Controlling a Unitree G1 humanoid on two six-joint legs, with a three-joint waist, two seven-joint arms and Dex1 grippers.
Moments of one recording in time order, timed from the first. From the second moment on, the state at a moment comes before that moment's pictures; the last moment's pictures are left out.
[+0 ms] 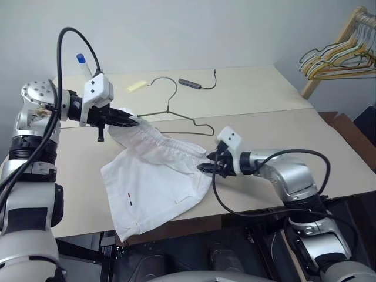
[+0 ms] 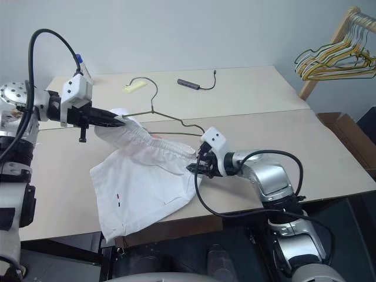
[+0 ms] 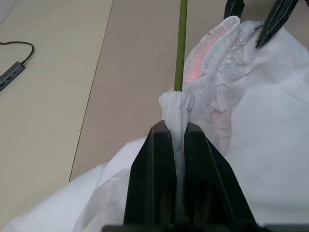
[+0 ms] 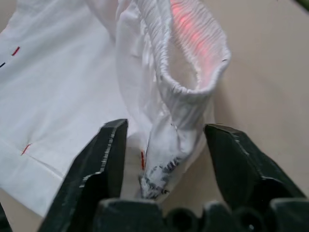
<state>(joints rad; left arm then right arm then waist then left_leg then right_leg) -0.98 0.81 -0.14 0.72 -0.15 0.02 -1.55 -0.53 -0.42 0.24 -0.13 0.25 0.99 0.77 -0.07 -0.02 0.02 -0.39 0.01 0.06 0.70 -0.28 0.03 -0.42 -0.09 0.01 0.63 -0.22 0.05</state>
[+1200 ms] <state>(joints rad) -0.93 0.84 -0.15 0.60 -0.19 0.07 -1.58 -0.64 -0.67 0.18 -0.07 0.23 0.81 0.83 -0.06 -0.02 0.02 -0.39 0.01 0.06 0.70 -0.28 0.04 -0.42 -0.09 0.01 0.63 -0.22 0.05</state>
